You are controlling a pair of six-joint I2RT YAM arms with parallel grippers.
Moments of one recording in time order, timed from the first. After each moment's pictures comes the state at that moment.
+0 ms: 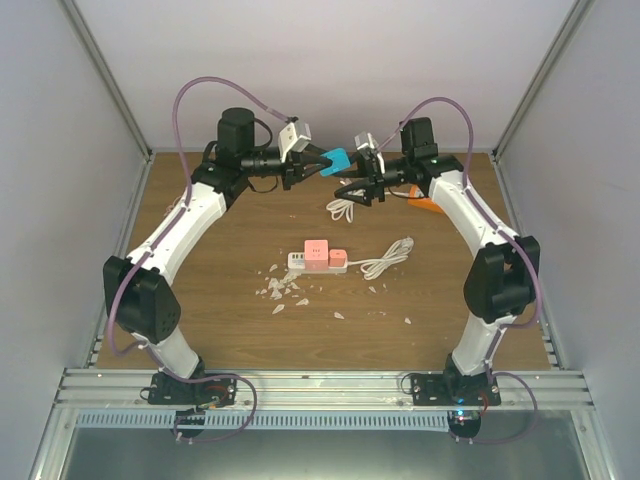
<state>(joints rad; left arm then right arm) -0.36 1.67 1.60 -0.18 0.97 0.29 0.28 1.83 1.66 -0.54 -1.34 -0.56</state>
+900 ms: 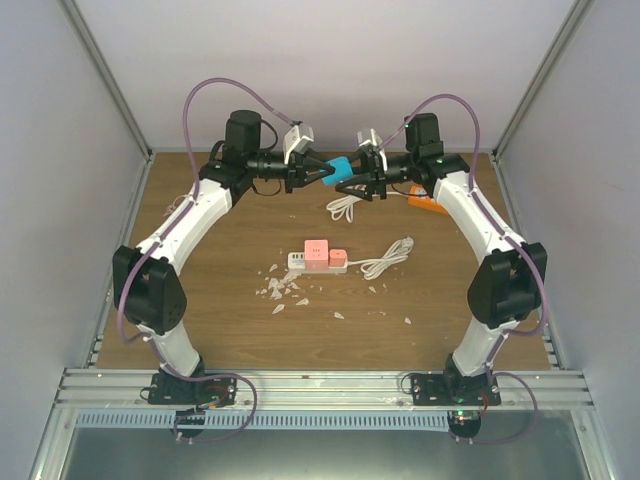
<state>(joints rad) -0.35 1.74 1.61 -0.22 1.04 0.23 0.28 1.78 1.66 -0.52 -1.29 -0.55</state>
